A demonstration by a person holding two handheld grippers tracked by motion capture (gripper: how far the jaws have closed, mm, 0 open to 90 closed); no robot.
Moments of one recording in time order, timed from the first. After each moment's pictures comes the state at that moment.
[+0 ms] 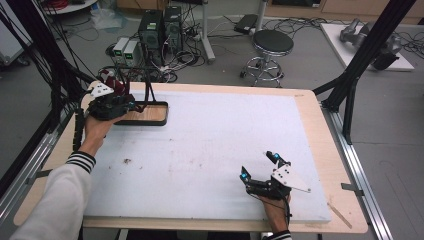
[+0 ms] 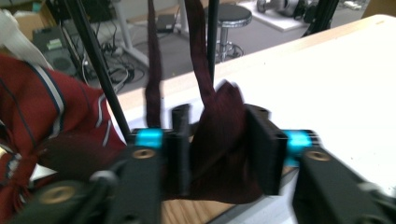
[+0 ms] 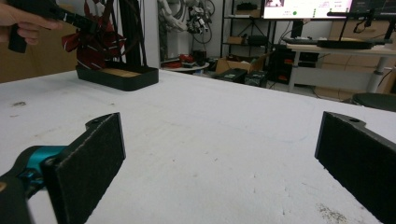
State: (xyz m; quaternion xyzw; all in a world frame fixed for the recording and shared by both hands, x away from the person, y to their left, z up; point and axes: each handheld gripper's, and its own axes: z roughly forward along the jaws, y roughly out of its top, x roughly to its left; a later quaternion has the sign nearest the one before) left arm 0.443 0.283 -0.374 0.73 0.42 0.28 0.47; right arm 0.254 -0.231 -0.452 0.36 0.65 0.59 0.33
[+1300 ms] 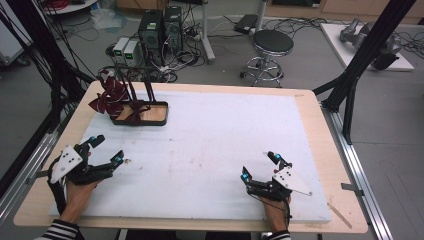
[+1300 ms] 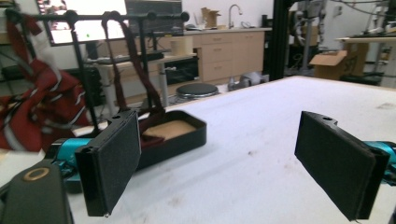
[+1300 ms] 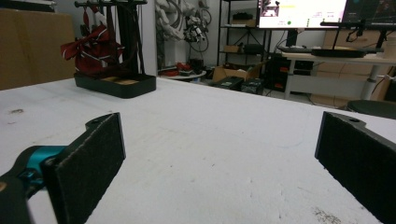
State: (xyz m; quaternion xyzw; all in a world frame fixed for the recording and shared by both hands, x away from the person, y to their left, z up) left arm 0.269 0.305 -0.437 0.63 0.31 0.36 0.62; right arm 0.251 -0.233 -0.453 0.36 0.63 0.60 0.34
